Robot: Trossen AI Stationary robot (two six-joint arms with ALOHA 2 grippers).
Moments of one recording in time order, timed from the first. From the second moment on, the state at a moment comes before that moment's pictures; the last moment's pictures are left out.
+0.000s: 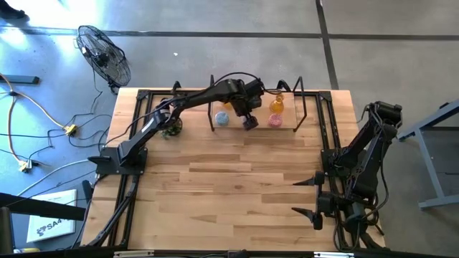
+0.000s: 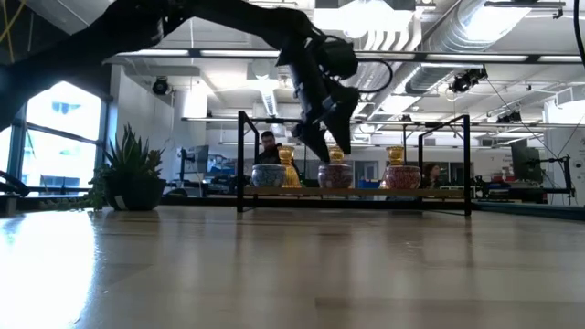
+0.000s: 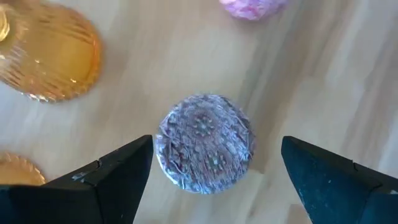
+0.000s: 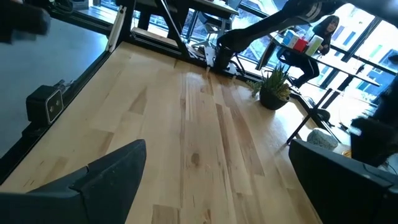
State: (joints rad) left arm 0.37 2.37 2.35 -1.12 0.13 -0.06; right arm 1.18 1.21 0.72 -0.29 1.23 0.43
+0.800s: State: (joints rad) left arm 0.09 2.01 2.36 -1.55 -0.20 -0.03; right arm 0.89 1.21 0.72 0.10 0.75 0.05
